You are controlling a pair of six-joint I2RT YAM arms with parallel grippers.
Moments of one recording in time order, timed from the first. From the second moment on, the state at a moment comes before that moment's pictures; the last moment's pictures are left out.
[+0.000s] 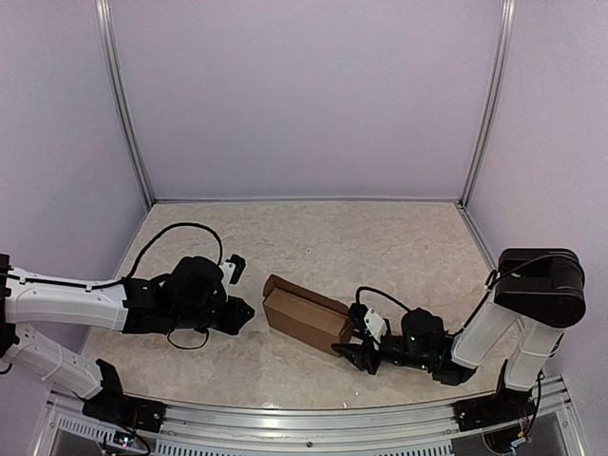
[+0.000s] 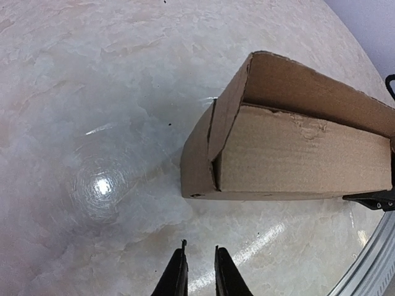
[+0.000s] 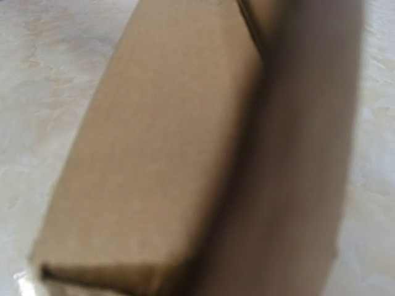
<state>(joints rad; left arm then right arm) -0.96 1.27 0.63 -0.11 -0.14 -0.54 1.07 1.78 0.27 1.20 0.00 0.02</state>
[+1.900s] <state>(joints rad) -0.86 1.49 0.90 -0.14 -0.07 -0.33 1.07 1.85 0.31 1.25 0.01 0.01</state>
